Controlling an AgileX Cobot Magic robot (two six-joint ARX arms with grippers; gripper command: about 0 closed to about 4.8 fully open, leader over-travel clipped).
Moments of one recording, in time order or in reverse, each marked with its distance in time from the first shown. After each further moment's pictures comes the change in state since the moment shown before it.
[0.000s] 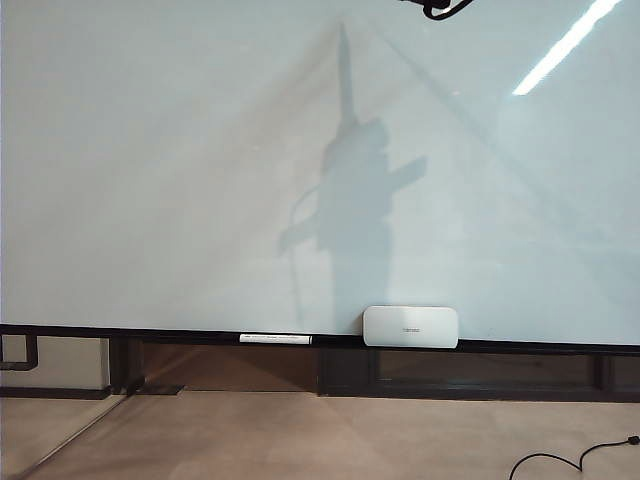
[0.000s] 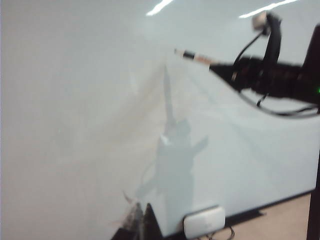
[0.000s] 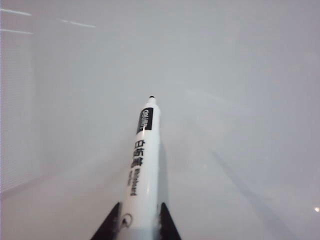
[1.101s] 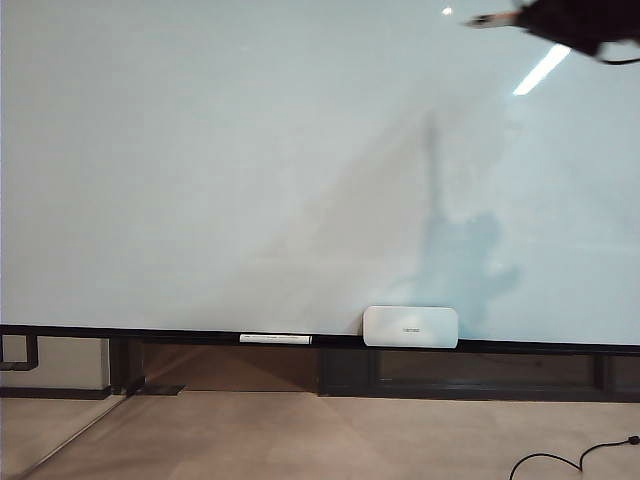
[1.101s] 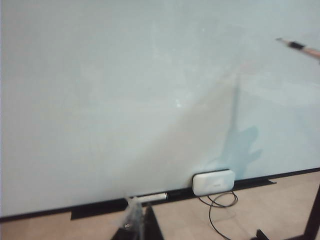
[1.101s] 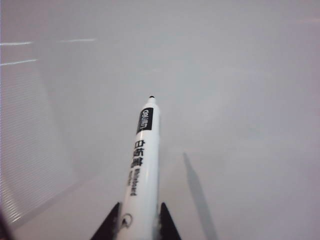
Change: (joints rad) left arm -0.002 -0.064 -0.032 -0.177 -0.100 -0.048; right arm -0.335 -0.276 -0.555 0.286 -0.363 0.308
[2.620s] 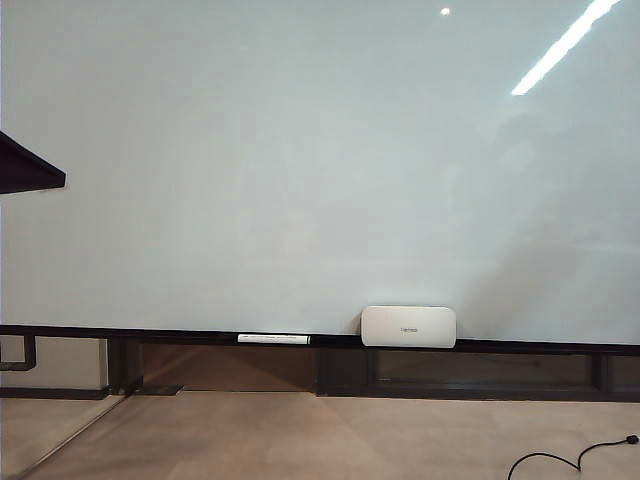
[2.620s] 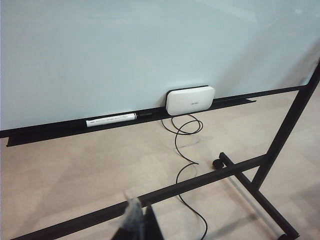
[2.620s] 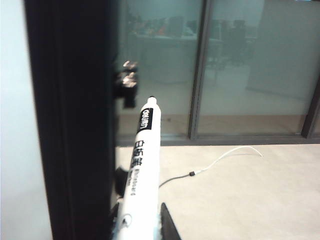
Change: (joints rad) left arm 0.153 0.656 -0.231 0.612 0.317 -0.006; right arm -0.822 1.027 0.704 0.182 -0.187 -0.286
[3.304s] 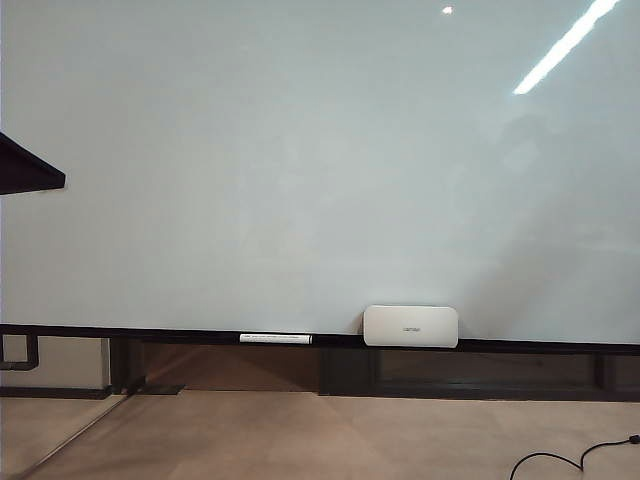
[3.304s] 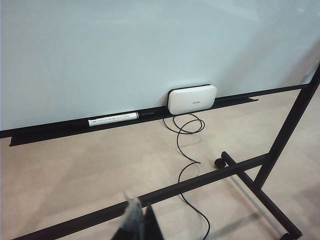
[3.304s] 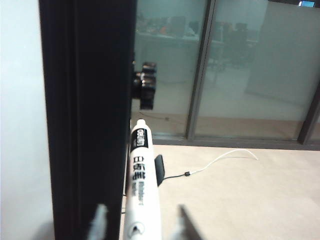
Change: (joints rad) left arm 0.000 0.000 0.000 -0.002 -0.002 0.010; right arm 0.008 0.003 0.008 -0.017 0.000 -0.066
